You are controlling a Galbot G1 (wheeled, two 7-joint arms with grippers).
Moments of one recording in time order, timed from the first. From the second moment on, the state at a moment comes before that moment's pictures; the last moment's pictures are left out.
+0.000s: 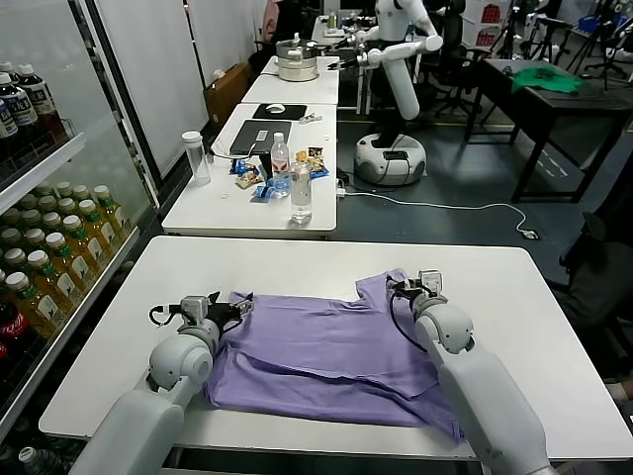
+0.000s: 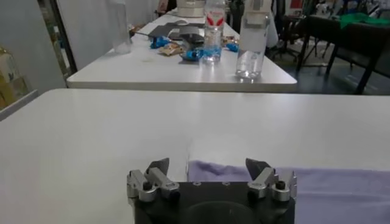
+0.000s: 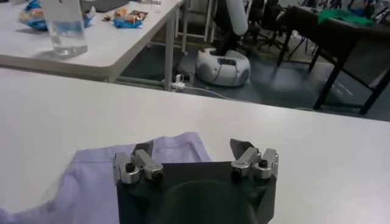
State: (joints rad) left arm 0.84 -1.11 -0.17 -1.60 -0.65 0.57 -0.31; right arm -0.60 1.25 0.14 1.31 0.47 -0.58 0.22
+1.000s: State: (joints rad) left arm 0.84 -1.12 -0.17 -1.55 -0.70 0.54 -0.29; right arm -0.62 1.22 0.11 1.31 0.53 -0.58 0.21
